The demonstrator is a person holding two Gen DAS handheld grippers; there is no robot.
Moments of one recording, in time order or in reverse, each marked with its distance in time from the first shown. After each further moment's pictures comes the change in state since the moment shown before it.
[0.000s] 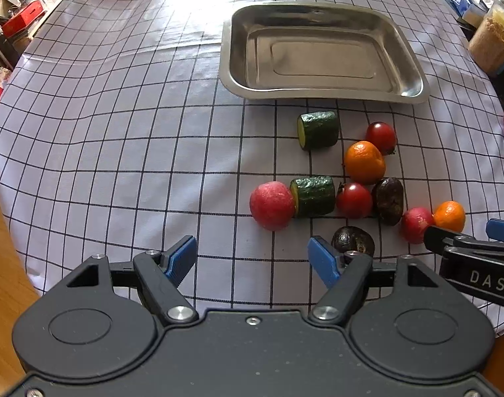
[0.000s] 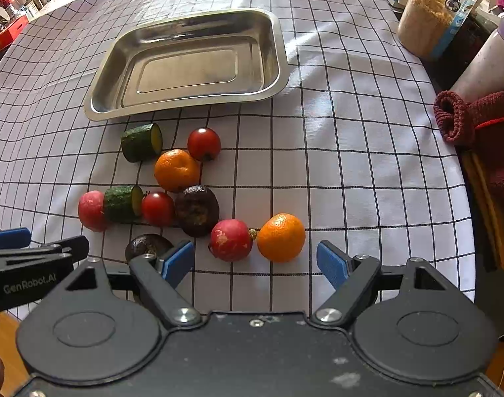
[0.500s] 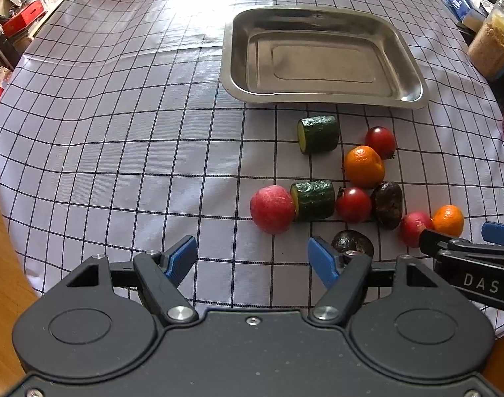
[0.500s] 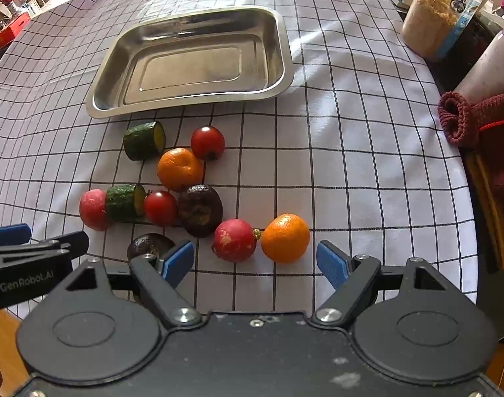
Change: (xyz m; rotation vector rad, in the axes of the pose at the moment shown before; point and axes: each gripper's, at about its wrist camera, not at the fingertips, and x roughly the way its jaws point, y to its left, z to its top) left arm -0.001 0.002 0.001 -0.005 -0.009 -0.005; right arm 0.002 0.002 0.002 -0.007 0.004 0.006
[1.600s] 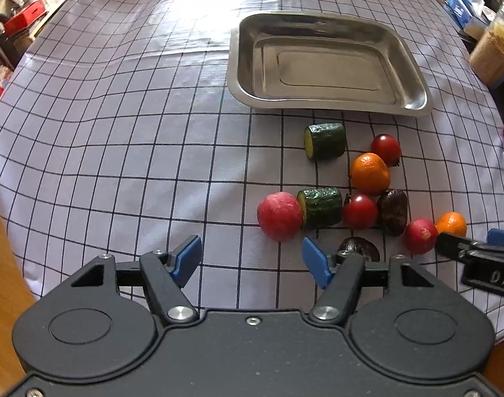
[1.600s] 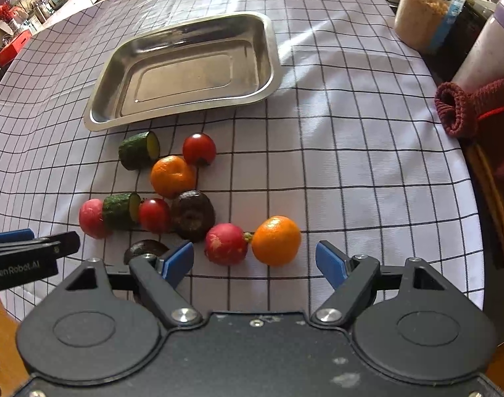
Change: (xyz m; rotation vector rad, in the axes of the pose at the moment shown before) left arm 0.002 0.007 -0.001 -0.007 -0.024 -0.010; right arm 0.001 -0.020 -0.005 0.050 -0.031 0.041
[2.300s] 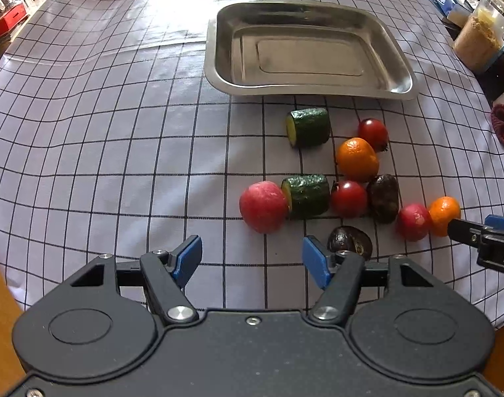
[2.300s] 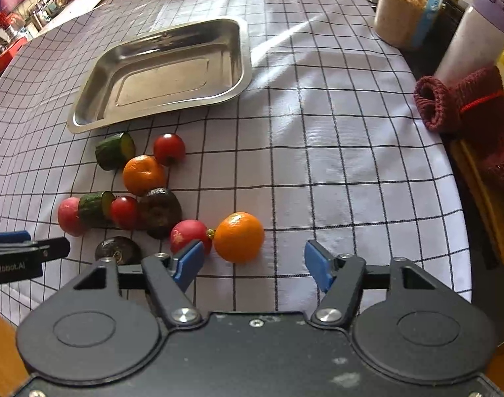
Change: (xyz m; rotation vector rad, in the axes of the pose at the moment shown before) left arm 0.012 -0.003 -0.004 0.034 0.011 -0.059; right arm 0.001 -0.023 -0.008 -0.003 -0.027 -0.010
